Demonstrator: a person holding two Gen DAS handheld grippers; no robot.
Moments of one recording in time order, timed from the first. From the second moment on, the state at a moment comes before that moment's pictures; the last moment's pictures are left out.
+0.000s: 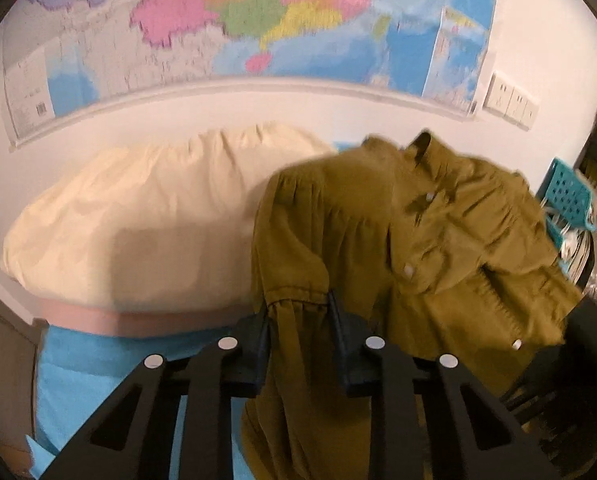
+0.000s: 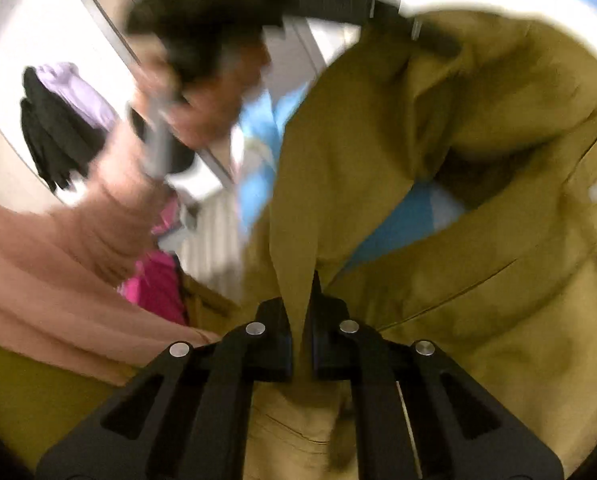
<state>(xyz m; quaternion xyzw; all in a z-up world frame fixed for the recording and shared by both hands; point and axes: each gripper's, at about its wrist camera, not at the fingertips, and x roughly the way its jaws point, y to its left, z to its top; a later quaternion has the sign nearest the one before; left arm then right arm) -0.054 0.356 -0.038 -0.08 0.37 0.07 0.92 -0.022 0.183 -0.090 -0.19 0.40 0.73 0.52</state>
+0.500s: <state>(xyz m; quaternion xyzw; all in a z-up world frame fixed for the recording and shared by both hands) -0.016 0.304 0.002 -0.06 0.30 -0.02 0.95 0.127 -0.027 0.052 -0.07 0.33 0.53 0.78</state>
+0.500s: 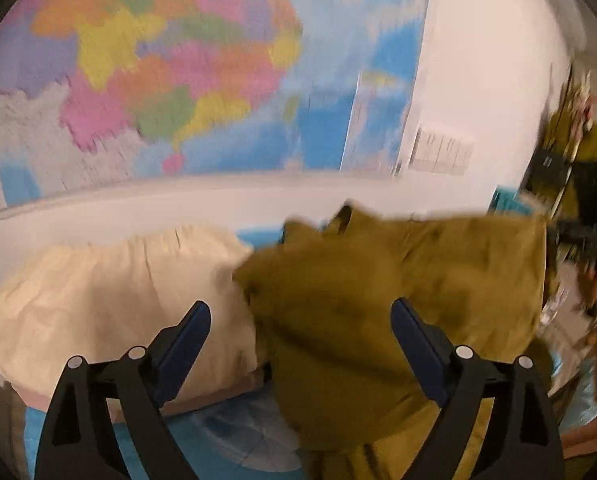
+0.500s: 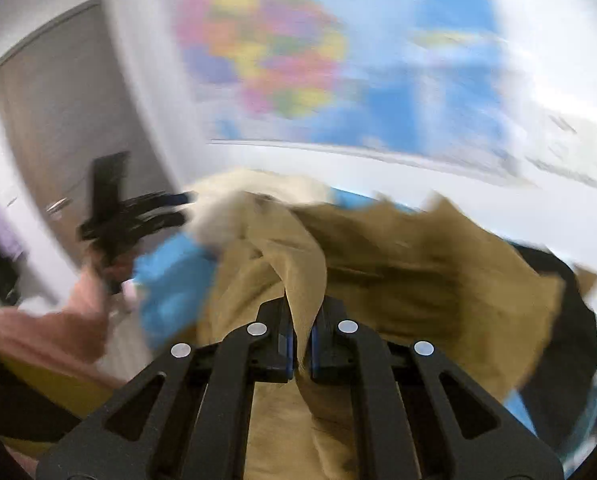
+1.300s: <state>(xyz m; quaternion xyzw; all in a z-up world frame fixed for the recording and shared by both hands) 0.119 0.312 -0.081 0.01 0.42 0.12 0.90 0.221 -0.109 -0.078 -0.03 0.44 0.43 0.79</state>
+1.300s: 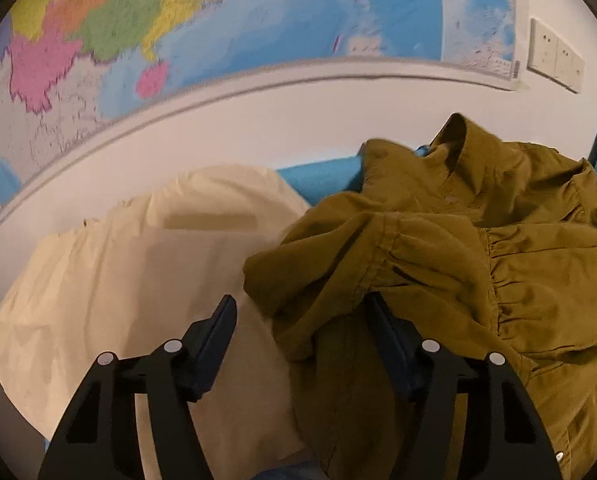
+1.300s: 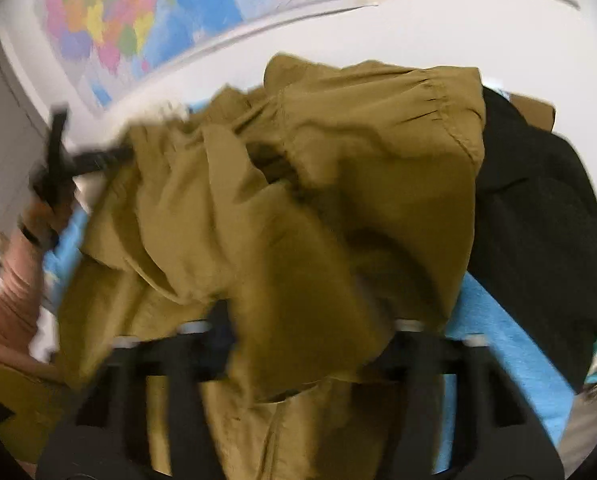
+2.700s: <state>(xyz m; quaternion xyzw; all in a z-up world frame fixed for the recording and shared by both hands) 0.102 0.235 -0.117 0.11 0.40 0.08 0.91 0.272 -0.026 -0.074 -0.06 0.45 0.36 0.82</state>
